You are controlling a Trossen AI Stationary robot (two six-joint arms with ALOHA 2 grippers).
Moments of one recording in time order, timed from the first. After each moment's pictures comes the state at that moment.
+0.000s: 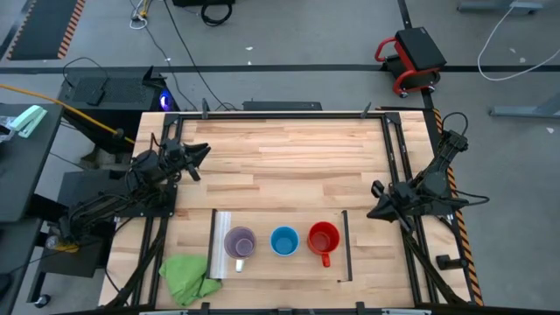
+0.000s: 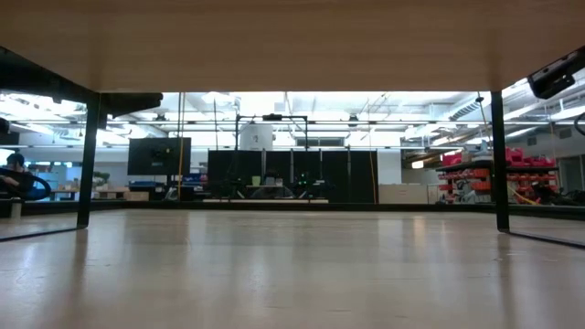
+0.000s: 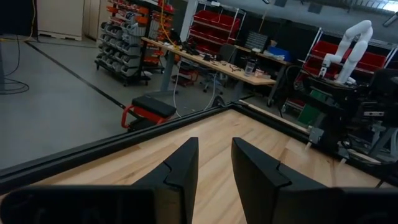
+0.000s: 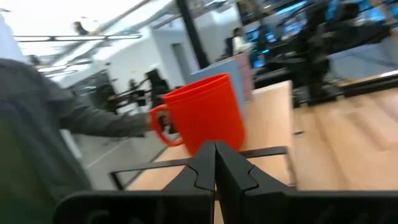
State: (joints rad) left arm 0.52 0.05 0.07 -0.02 -0.09 -0.28; right arm 0.83 0.00 0.01 0.10 0.47 0.28
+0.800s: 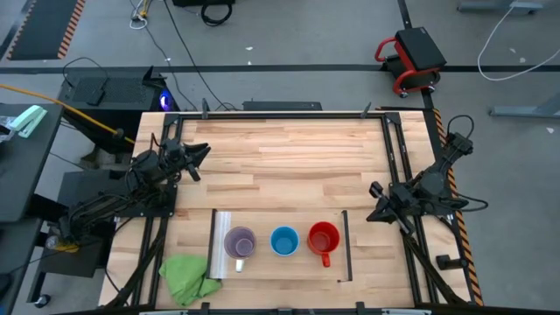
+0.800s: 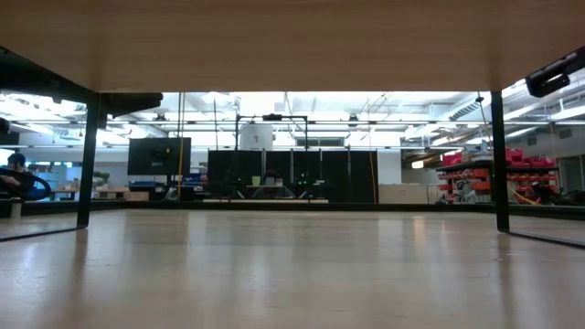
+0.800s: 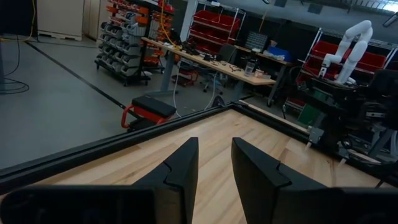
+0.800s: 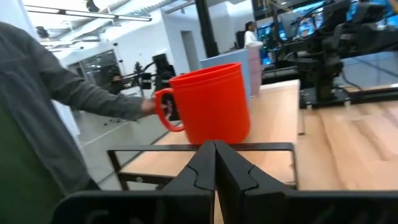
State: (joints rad) left arm 0.52 0.05 0.07 -0.02 -0.09 -0.28; right arm 0.75 0.01 0.01 0.07 0.31 0.21
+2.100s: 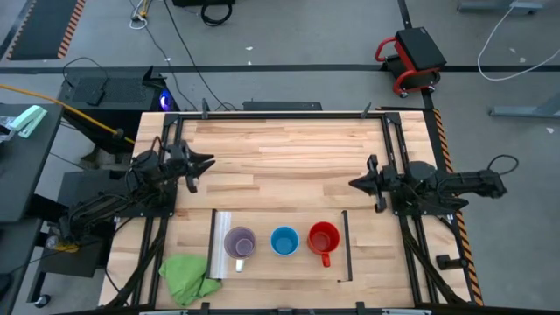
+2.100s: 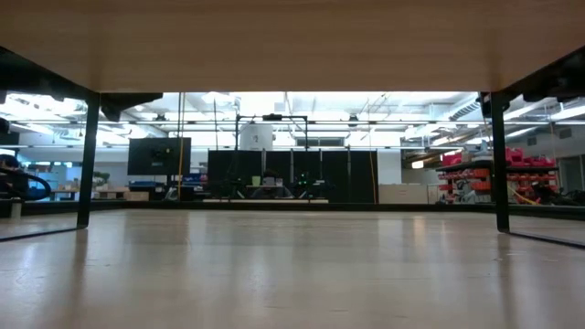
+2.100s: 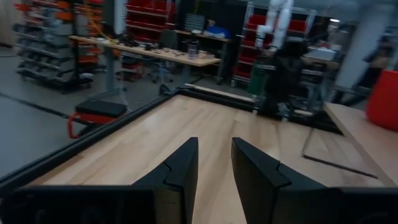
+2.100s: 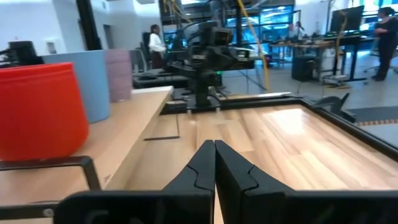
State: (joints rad) left arm 0.52 0.05 0.07 -0.02 0.18 -0.14; right arm 0.02 0.01 0.01 0.02 0.01 0.07
